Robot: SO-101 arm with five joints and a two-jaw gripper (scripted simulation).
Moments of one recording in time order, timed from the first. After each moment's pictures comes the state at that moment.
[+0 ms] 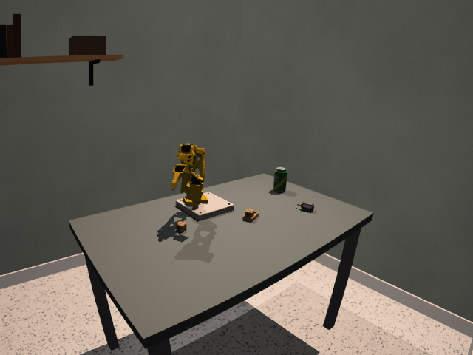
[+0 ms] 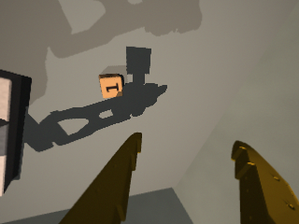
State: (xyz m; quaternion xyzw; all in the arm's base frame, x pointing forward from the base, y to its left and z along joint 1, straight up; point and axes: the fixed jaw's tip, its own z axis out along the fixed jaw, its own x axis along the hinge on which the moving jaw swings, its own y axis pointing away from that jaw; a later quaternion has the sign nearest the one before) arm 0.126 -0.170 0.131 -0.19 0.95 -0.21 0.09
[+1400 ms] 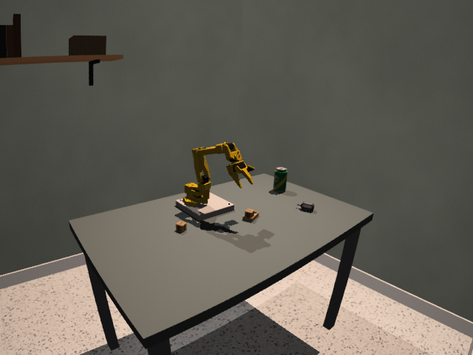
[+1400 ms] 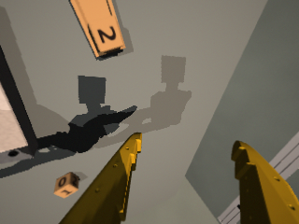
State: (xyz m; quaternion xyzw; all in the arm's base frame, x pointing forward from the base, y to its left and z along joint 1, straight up) arm 0.212 0.047 0.129 -0.72 0.65 -0.13 0.19
